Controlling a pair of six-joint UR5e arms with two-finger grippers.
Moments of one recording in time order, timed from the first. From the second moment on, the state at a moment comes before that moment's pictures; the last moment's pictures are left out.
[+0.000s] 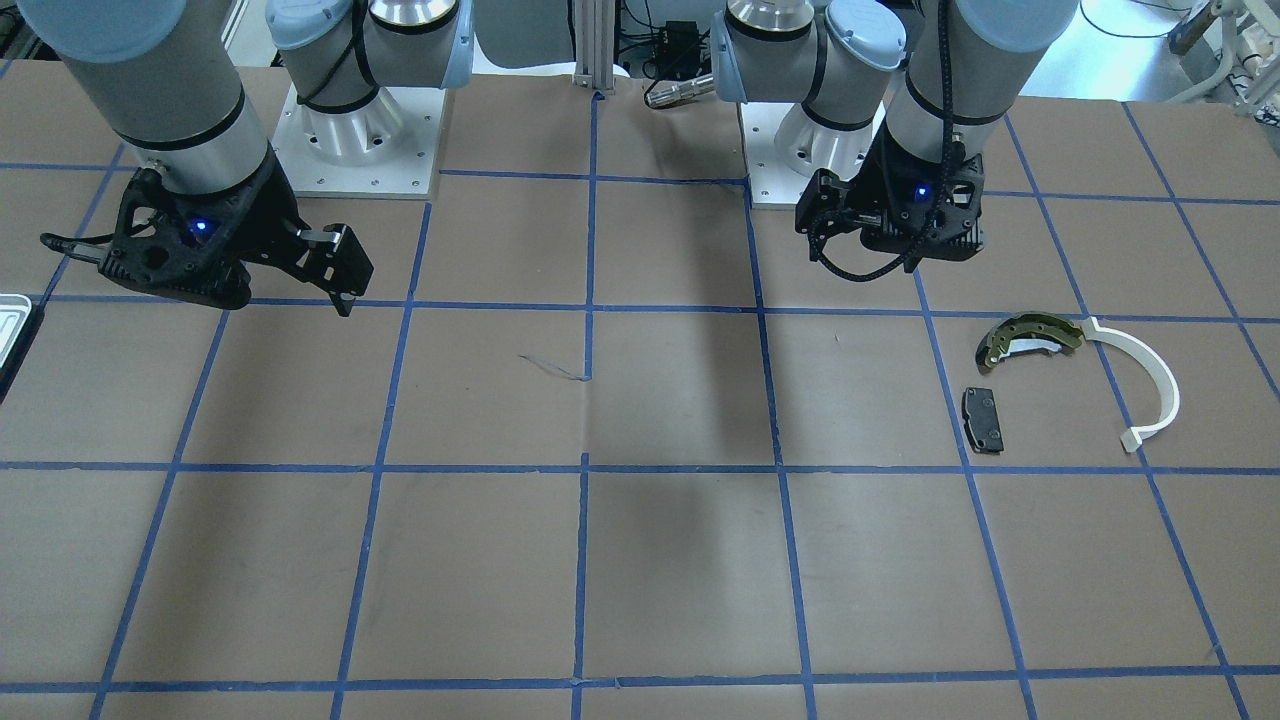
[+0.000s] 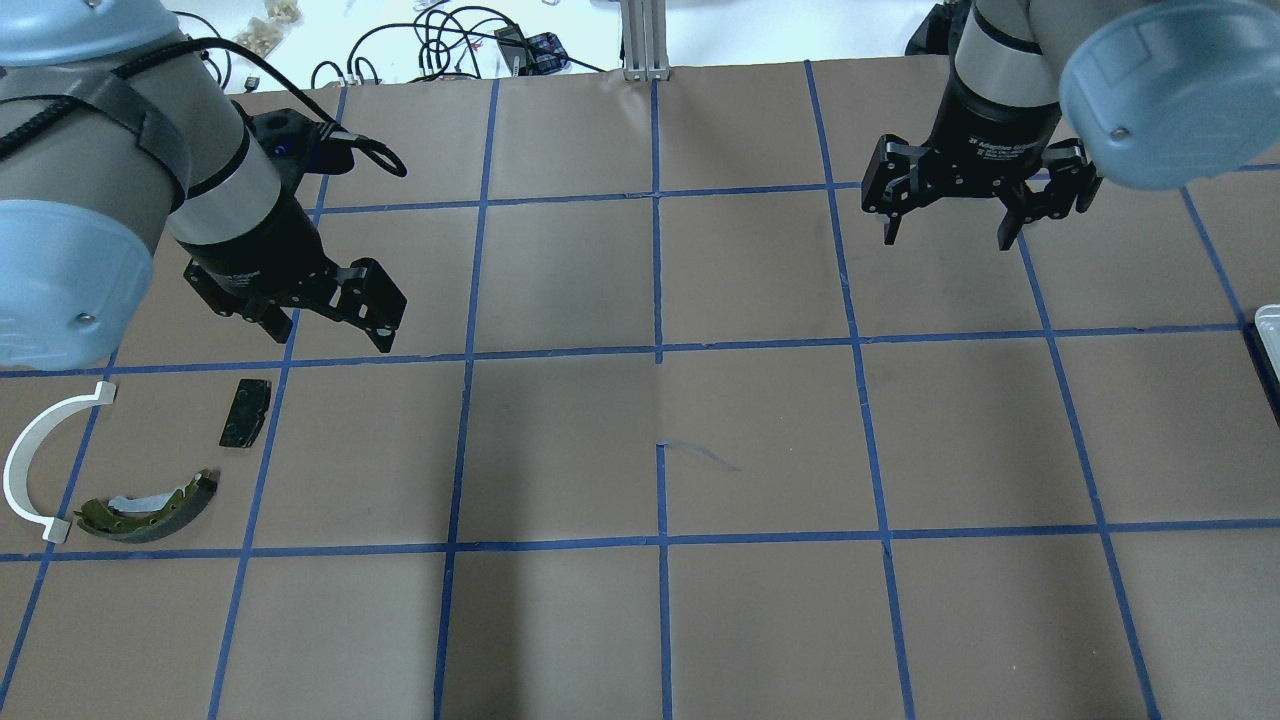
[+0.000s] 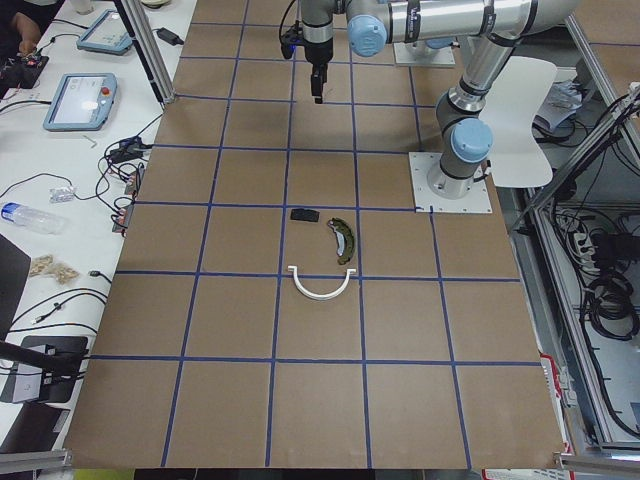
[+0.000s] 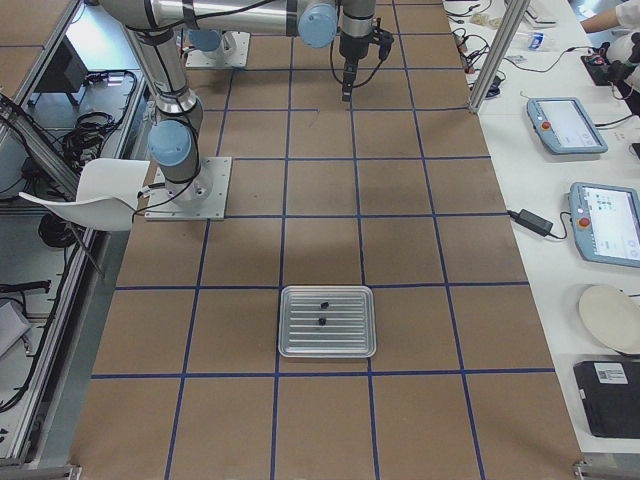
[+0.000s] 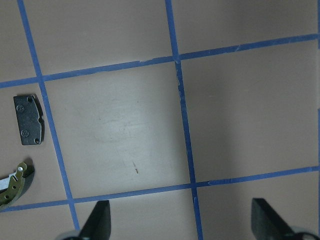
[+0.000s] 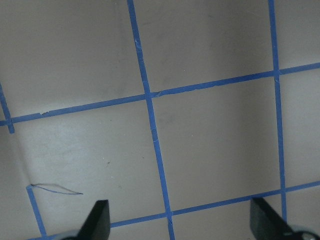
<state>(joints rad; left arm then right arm) -1.53 -1.49 -1.77 -1.52 1.60 0.17 1.58 -1.50 1.59 -1.59 -1.64 0.16</state>
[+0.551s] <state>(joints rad) -1.53 -1.49 -1.77 -1.52 1.61 0.18 1.56 -1.51 1.59 -1.58 -1.64 0.10</state>
